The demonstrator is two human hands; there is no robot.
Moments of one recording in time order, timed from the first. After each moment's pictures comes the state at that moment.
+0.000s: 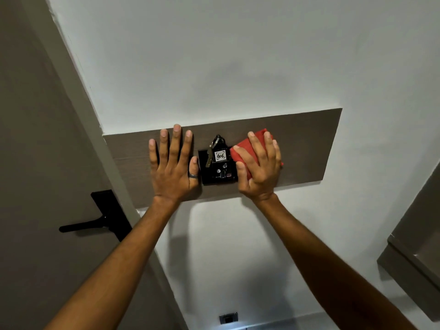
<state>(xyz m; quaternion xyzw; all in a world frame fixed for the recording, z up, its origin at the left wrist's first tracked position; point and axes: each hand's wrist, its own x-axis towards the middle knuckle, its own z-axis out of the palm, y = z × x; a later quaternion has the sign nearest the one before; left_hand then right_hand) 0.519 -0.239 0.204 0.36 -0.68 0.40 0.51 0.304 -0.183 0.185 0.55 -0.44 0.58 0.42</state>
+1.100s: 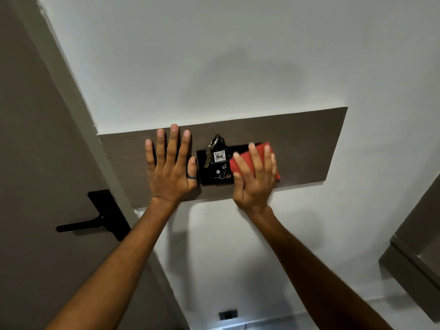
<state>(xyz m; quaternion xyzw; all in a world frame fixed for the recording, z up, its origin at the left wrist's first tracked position) 0.519 -0.245 0.203 0.36 -0.67 0.41 0.50 0.320 -0.183 0.159 0.53 -0.48 0.58 0.39</state>
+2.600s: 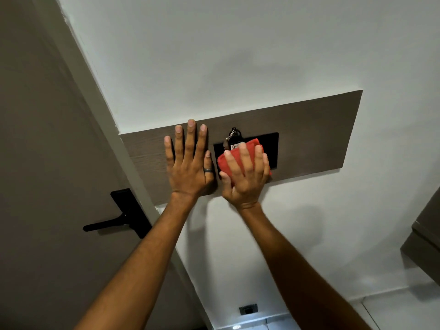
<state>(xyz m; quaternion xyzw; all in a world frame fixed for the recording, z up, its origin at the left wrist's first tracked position) 0.522 -0.240 0.206 0.37 -0.68 0.39 0.50 0.393 -0.207 0.148 0.47 -0.48 0.60 0.44</state>
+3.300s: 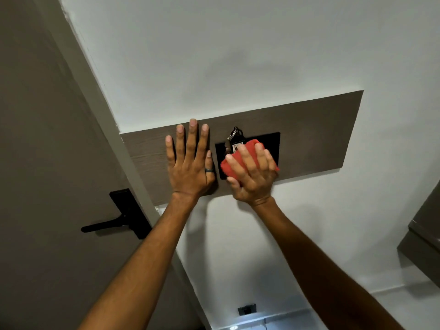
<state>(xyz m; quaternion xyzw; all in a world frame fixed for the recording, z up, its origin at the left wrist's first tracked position) 0.522 -0.239 0.205 0.37 -0.69 0.39 0.49 0.356 -0.202 0.149 0.54 -0.43 0.55 0.48</state>
